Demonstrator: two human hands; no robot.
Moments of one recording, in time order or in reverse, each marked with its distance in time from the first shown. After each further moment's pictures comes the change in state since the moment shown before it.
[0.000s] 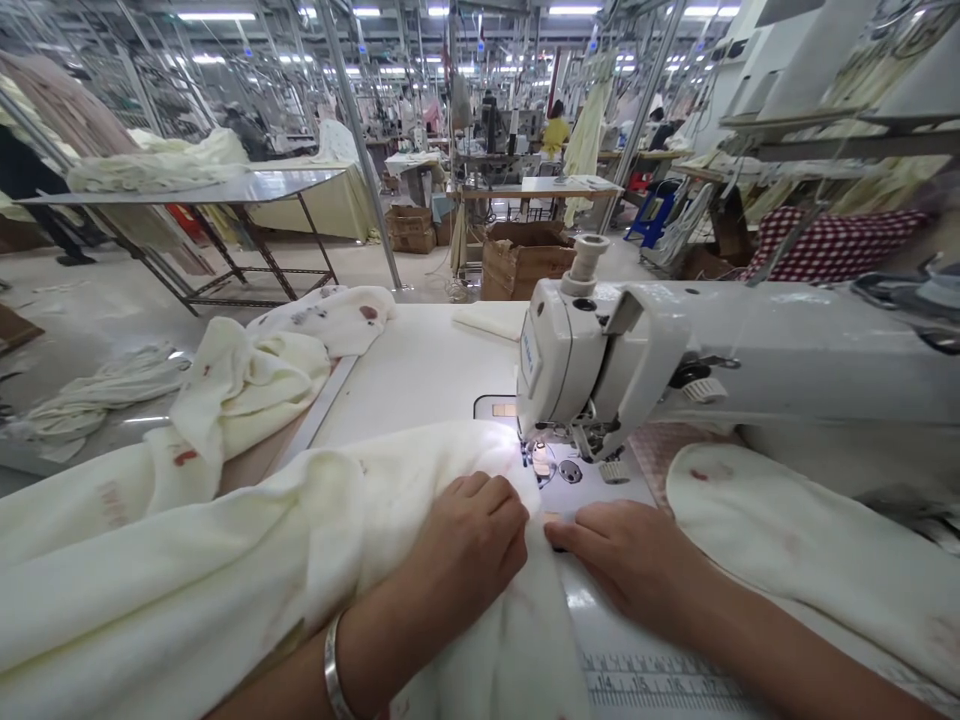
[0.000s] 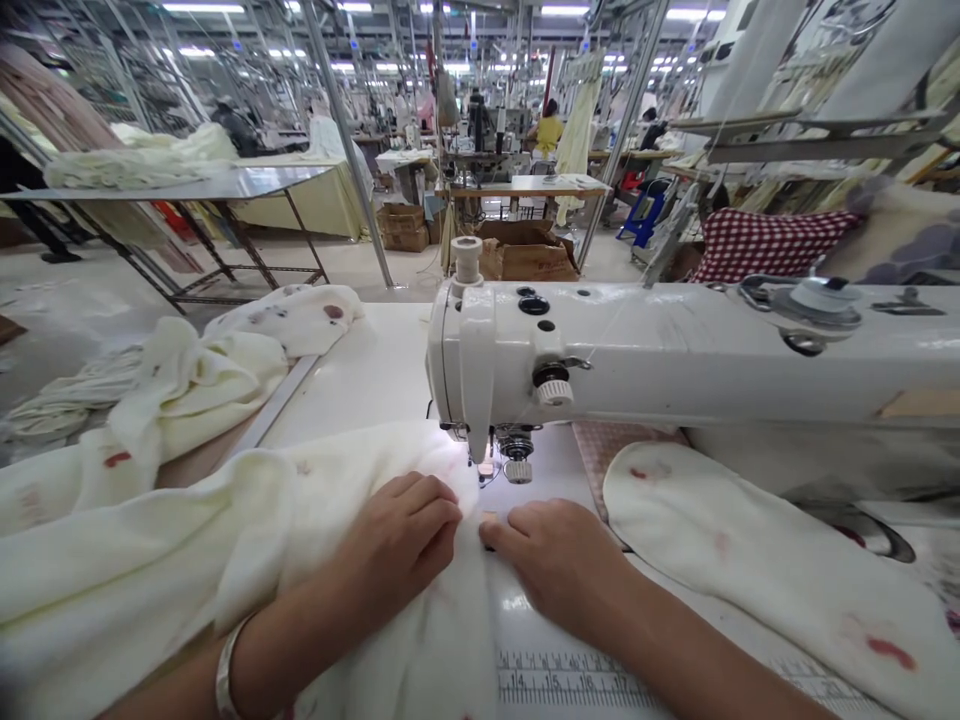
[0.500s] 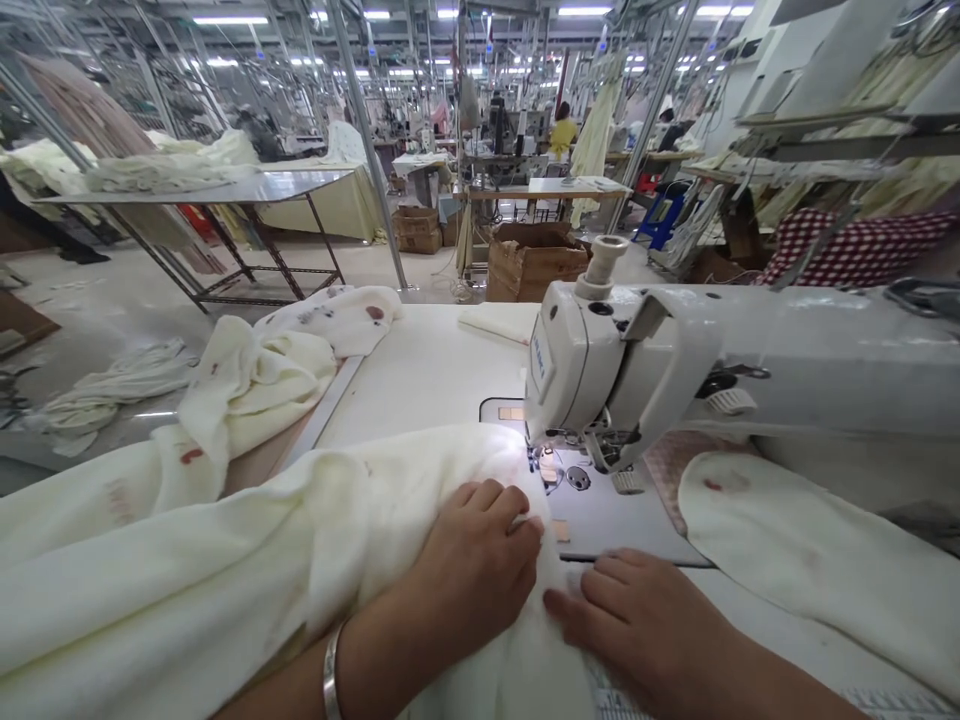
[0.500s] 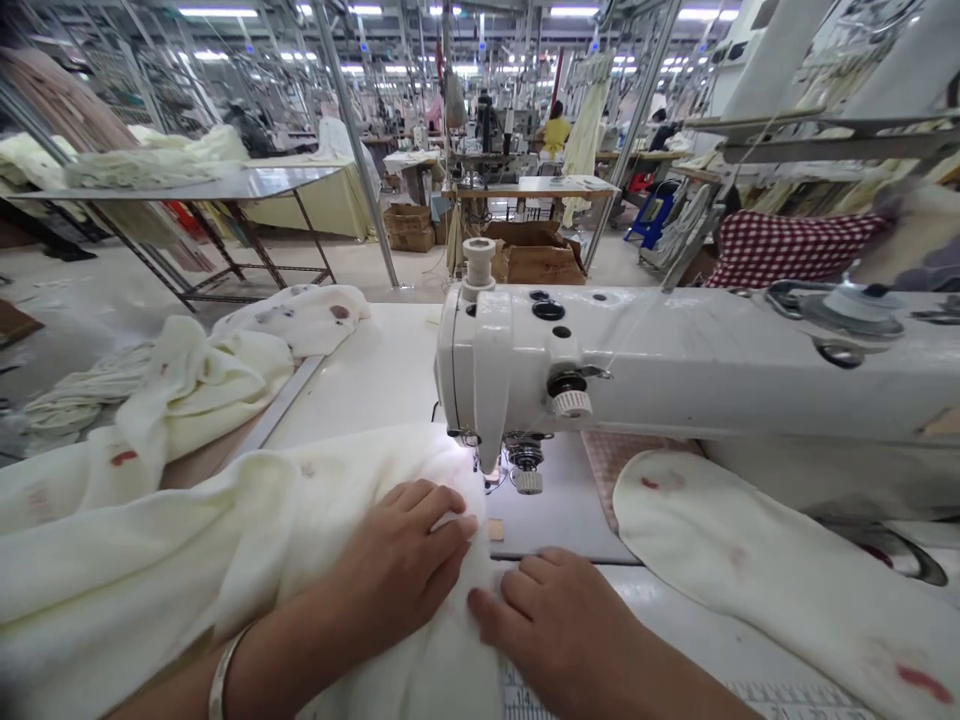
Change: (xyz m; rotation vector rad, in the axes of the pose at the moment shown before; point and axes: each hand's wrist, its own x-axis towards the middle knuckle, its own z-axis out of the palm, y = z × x) left_hand 0.001 0.008 -0.008 0.111 -0.108 0.032; right_hand -0.015 -0.020 0.011 0.053 0.199 -0.204
